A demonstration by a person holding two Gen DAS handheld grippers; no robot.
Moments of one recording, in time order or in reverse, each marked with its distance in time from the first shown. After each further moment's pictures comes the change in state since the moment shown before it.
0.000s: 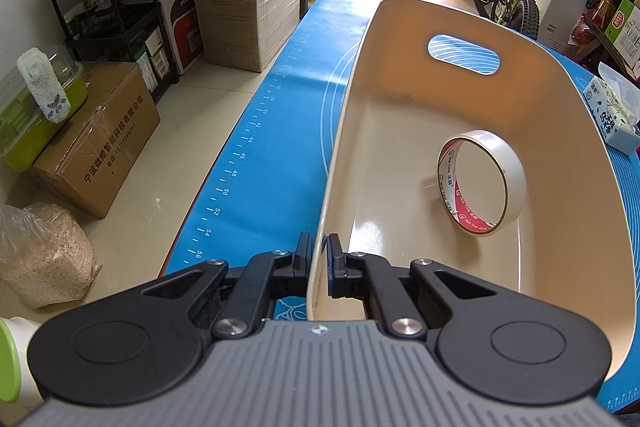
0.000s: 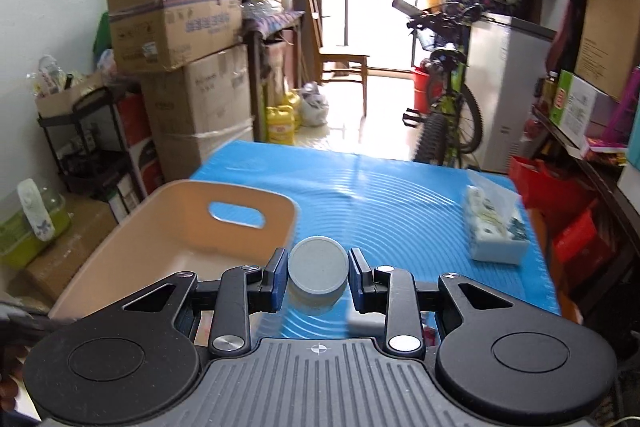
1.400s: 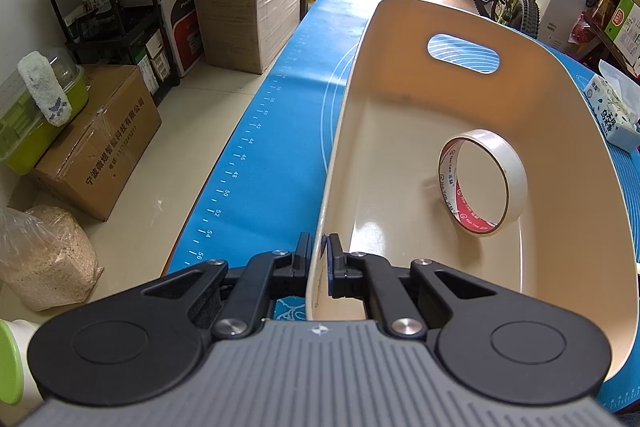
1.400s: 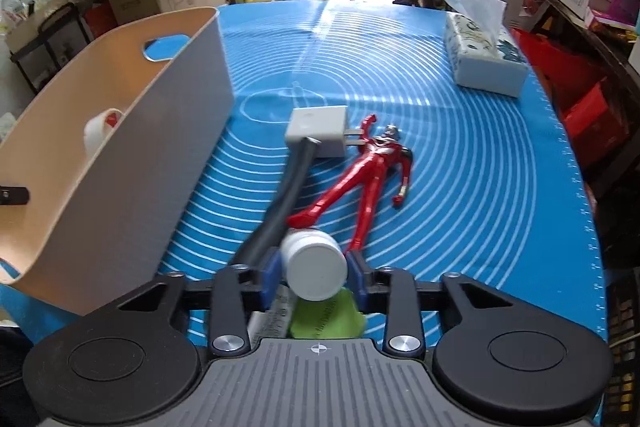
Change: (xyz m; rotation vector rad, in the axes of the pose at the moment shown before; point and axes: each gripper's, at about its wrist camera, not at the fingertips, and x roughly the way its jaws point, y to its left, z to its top) left arm 0.000 -0.001 0.000 0.000 -0.001 0.000; right arm 0.052 -0.073 -0.110 0.081 0.335 0.019
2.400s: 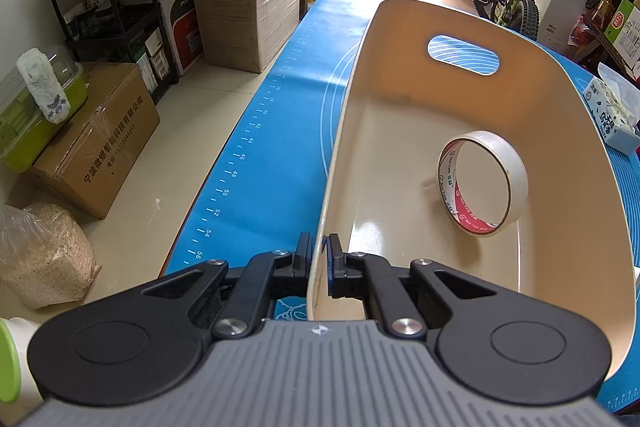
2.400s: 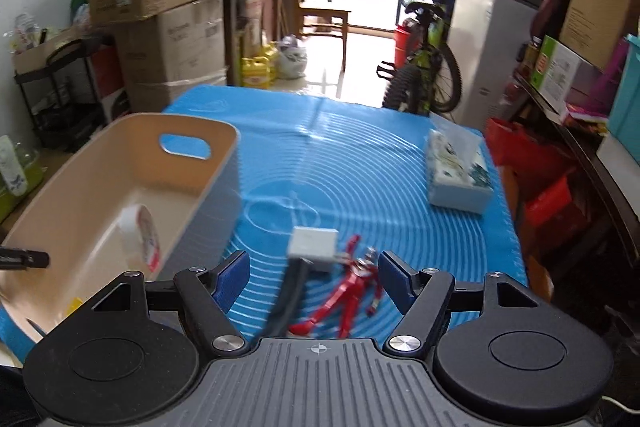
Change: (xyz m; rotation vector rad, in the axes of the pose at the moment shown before) left arm 0.000 0.000 0.000 -0.001 0.000 -0.002; right arm -0.069 0.019 0.049 -0.082 -0.188 -0.110
